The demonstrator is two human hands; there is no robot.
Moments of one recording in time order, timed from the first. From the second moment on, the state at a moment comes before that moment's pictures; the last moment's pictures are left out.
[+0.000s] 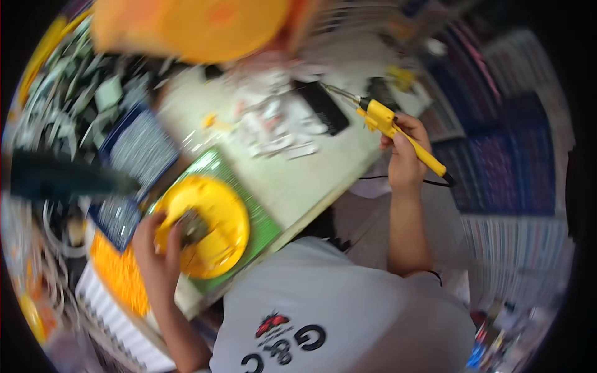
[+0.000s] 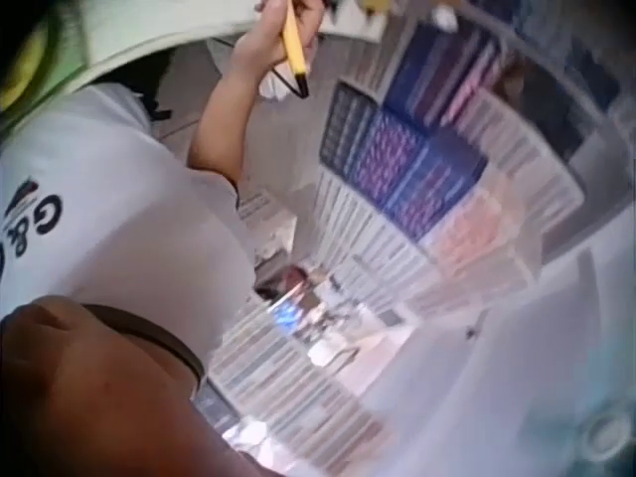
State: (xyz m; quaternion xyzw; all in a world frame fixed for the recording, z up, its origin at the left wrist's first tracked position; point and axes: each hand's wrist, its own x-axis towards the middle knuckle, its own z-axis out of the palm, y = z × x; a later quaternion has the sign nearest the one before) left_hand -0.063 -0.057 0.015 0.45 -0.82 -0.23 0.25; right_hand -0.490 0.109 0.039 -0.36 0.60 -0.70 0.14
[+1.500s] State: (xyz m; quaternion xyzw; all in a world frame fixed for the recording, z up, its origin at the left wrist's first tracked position) left_hand 0.013 0.027 -0.001 0.46 -0.35 -0.70 0.42; right_hand -0.205 -0.037 0.035 -0.90 0.29 -0.27 0.17
